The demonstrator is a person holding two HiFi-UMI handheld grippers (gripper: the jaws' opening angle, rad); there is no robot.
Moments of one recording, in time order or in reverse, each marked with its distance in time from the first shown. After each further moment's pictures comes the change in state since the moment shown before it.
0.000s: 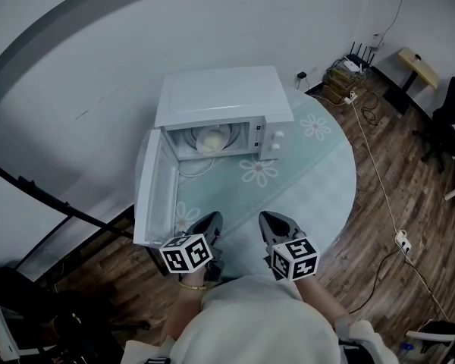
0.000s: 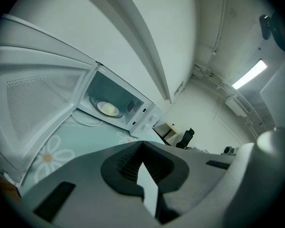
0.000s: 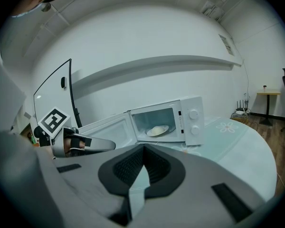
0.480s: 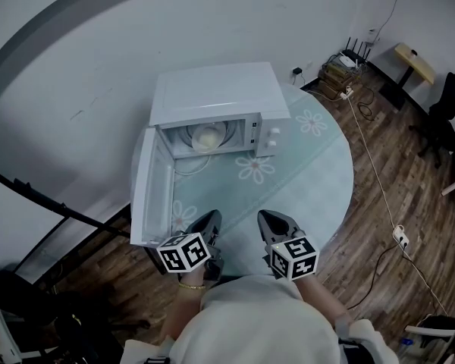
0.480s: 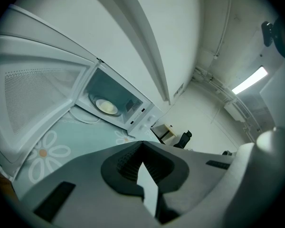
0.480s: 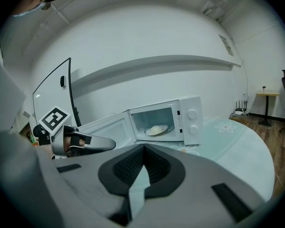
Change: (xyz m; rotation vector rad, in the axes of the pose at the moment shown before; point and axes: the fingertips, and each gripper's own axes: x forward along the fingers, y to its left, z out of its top) left arm 0.003 -0.005 -0.001 -0.044 0.000 -0.028; right arm -0.003 -0.002 -0.002 -0.004 0.009 -0.013
